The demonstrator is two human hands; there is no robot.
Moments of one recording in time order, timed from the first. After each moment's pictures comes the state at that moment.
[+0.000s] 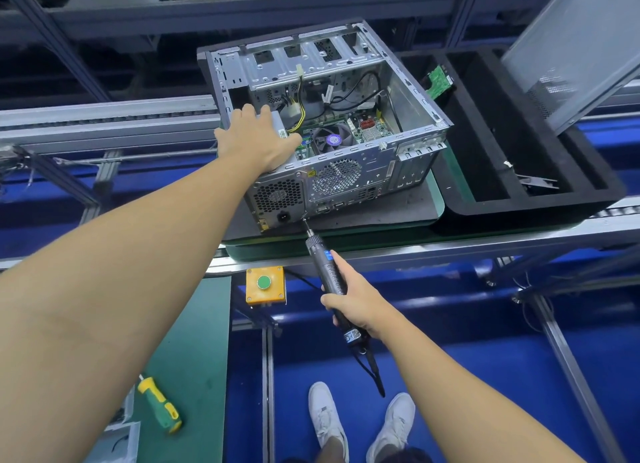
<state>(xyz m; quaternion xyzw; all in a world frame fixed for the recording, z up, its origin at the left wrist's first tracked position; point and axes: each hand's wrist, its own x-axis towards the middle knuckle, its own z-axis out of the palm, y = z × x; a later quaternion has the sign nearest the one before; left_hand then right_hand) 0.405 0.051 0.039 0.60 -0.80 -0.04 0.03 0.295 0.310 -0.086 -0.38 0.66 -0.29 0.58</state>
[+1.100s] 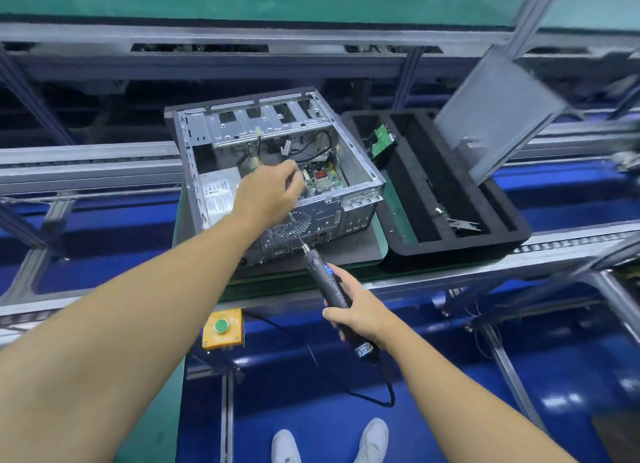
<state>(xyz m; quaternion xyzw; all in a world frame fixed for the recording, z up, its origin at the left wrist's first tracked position) 0.342 0.107 0.068 0.41 -0.86 -0.14 0.27 0.210 0.325 -0.021 -0.40 0.65 -0.34 0.55</state>
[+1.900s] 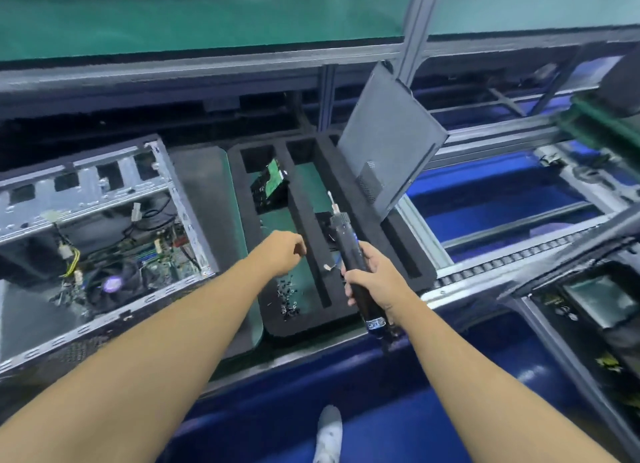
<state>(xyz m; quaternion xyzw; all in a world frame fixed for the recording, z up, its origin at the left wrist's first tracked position) 0.013 0.096 0.000 0.35 -0.90 -0.26 -0.07 -0.125 0.281 0.007 -0.26 0.65 -0.52 0.49</state>
